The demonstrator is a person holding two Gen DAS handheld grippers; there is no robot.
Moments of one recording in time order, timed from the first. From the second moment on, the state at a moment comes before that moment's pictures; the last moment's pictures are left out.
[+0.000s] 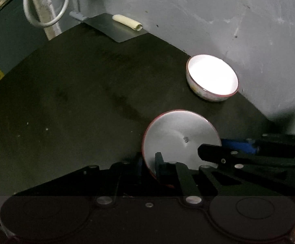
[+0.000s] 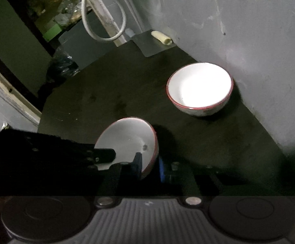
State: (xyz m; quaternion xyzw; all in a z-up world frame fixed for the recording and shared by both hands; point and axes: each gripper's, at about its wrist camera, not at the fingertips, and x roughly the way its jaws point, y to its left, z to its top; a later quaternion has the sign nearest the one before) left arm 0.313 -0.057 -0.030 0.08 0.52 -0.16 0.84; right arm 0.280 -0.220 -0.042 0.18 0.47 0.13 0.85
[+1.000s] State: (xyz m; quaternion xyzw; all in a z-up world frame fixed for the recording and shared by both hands) left arm 0.180 -0.009 0.050 -0.10 0.42 -0.13 0.89; right arm 0.186 -0.208 0.054 0.13 0.46 0.18 0.86
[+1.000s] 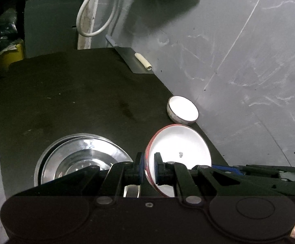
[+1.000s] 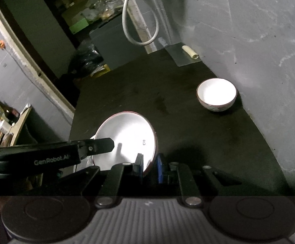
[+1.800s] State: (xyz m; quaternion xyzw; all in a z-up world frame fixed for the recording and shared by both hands) left arm 0.138 0.007 0.050 -0.14 0.44 -0.12 0.88; right arm 0.150 -0.197 0.070 0.09 0.48 0.23 0.84
